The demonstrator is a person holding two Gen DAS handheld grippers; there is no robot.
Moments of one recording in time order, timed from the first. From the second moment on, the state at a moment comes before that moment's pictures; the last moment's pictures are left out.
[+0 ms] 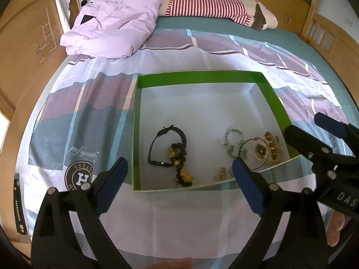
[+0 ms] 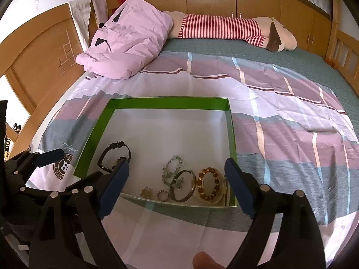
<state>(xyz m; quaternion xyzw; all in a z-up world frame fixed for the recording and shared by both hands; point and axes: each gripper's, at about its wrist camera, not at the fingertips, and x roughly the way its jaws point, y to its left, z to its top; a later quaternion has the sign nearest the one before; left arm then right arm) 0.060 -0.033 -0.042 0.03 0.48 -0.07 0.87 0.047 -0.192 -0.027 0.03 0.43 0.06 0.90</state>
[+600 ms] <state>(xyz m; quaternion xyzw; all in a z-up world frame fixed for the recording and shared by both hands) 0.061 -0.034 -0.045 0.04 0.49 -0.07 0.87 0.050 -0.199 -0.028 0.04 0.43 0.05 0.90</state>
